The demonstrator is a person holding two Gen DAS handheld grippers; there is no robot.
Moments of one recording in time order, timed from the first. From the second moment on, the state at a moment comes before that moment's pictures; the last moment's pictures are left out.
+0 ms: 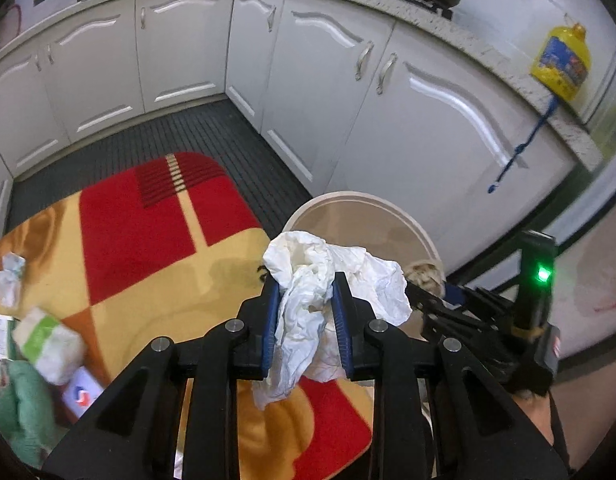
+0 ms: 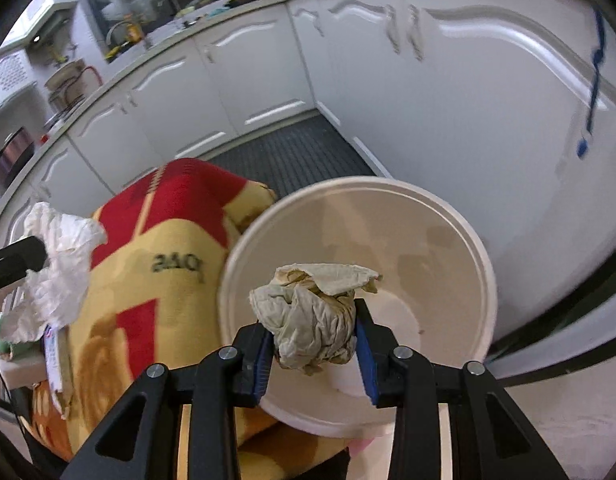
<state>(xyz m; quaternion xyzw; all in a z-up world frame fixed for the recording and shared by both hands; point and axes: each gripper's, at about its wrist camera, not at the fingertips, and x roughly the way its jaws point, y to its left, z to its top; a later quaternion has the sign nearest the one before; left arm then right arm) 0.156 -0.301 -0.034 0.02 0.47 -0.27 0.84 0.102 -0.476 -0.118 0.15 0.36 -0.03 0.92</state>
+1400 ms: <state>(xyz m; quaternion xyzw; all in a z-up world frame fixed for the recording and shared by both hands) 0.141 -0.205 -0.013 0.04 0.40 -0.19 0.89 0.087 -0.428 -0.091 0.13 0.34 -0.01 0.93</state>
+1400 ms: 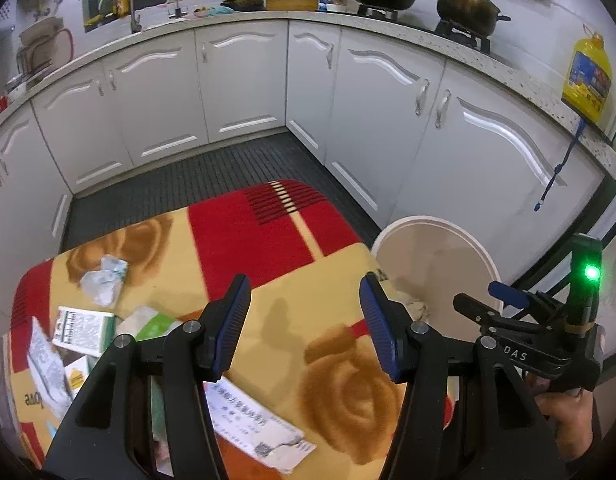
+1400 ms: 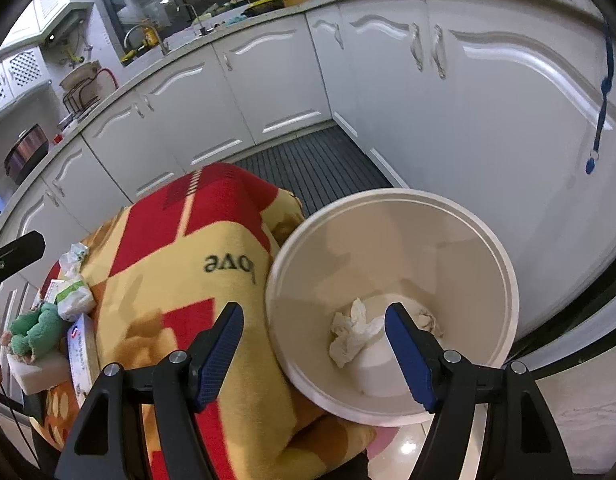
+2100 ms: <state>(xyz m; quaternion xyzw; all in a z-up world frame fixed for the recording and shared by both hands) 0.120 -0.112 -0.006 0.01 0.39 -0.14 0.91 0.087 -0.334 -0.062 0.08 0.33 0.05 0.94</state>
